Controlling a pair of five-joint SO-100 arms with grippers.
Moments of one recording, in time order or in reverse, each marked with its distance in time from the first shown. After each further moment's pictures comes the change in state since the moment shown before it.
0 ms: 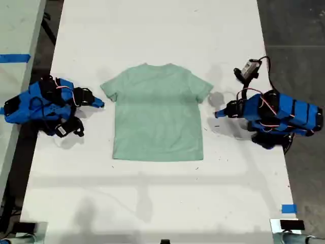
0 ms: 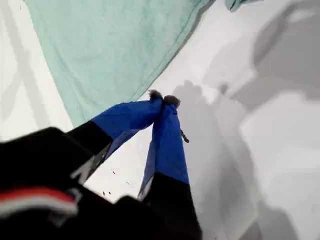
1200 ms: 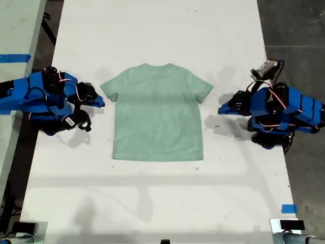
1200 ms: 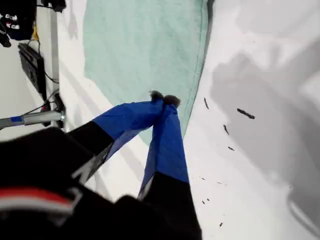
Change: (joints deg) arm 0 4.9 -33.9 -21.3 -10.6 -16.2; arm 1 -1.6 -10.7 -17.8 6.7 31.2
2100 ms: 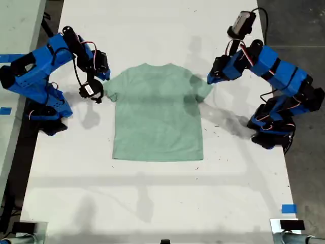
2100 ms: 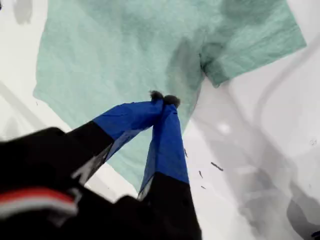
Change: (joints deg) arm 0 -18.7 -47.3 -54.6 19.0 25.6; arm 1 17.7 -64.3 -57.7 8.5 -29.6
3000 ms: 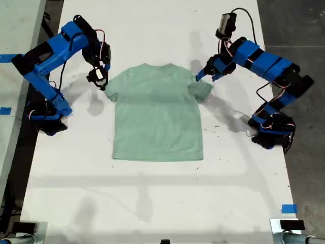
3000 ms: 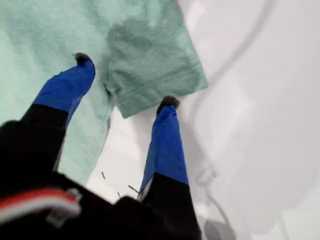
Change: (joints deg) arm 0 -9.6 -18.5 -13.1 5.1 8.2; arm 1 14.8 -18.6 7.6 -13.7 -22.1
